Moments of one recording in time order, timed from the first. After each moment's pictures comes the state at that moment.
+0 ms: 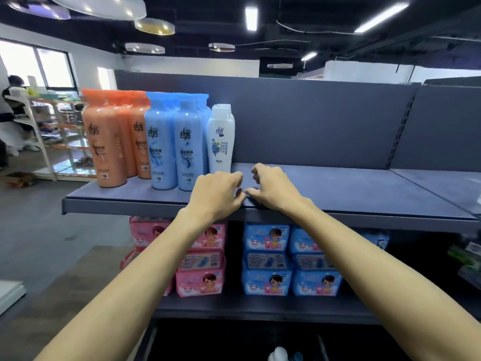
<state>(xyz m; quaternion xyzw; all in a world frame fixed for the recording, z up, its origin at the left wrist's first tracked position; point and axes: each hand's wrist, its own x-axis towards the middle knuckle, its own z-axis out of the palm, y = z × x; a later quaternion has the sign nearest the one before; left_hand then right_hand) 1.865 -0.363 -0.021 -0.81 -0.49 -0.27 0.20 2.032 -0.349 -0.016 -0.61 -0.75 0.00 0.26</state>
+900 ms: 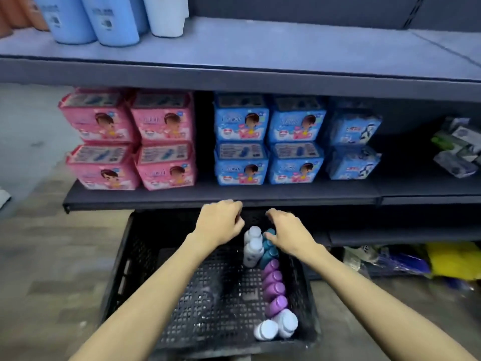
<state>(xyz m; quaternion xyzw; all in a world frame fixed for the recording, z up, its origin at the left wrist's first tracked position) 1.926 -0.451 -0.310 -0.87 -0.48 -0.10 -0.05 2.124 -0.499 -0.326 -0.69 -0.70 0.18 0.04</state>
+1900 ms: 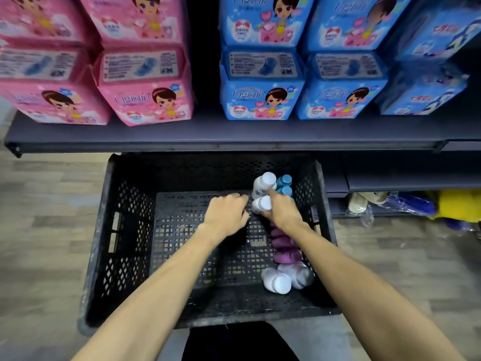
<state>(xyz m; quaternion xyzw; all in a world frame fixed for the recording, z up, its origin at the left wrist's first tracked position) 1.918 -0.470 -0.461 -0.87 -0.48 0.04 -0.14 2.093 -0.488 -0.494 -0.75 -0.59 0.30 -0.02</state>
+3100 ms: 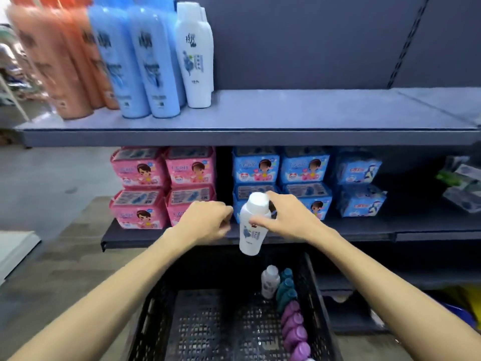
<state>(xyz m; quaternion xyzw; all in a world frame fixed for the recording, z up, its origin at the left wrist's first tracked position) 1.857 -0.423 -0.195 -0.91 -0.42 -0.06 0.07 2.086 -0.468 -0.179 -0.58 -0.76 0.17 0.22</state>
